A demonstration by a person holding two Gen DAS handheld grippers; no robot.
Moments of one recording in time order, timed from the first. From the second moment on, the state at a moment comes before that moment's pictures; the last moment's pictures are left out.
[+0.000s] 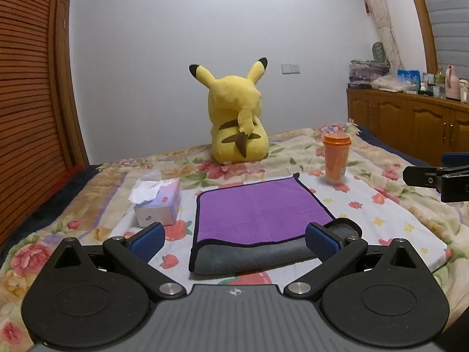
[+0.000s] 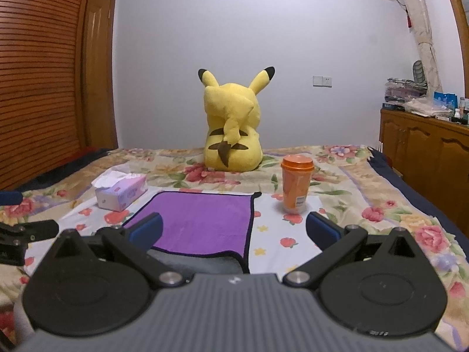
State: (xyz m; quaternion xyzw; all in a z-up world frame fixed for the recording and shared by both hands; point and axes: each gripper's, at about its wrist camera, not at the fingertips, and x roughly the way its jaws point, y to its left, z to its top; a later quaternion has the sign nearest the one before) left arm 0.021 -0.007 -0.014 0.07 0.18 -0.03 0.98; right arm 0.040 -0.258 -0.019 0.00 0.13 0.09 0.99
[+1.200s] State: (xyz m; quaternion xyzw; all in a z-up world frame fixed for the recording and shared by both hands) left arm 0.098 0.001 -0.034 0.08 0.25 -0.03 0.97; right arm 0.095 -0.235 -0.039 -0.02 0.18 0.11 0.98
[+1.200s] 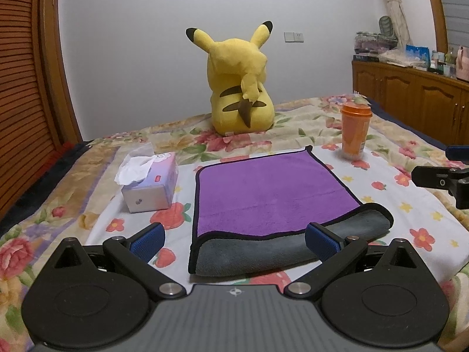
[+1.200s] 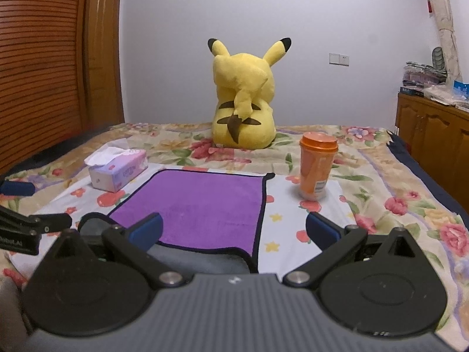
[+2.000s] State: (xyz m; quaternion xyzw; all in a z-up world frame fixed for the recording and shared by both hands) left arm 0.166 0.022 -0.064 0.09 0.30 -0.04 0.95; right arm 0.136 -0.218 -0.066 -0.05 0.27 0.13 0.95
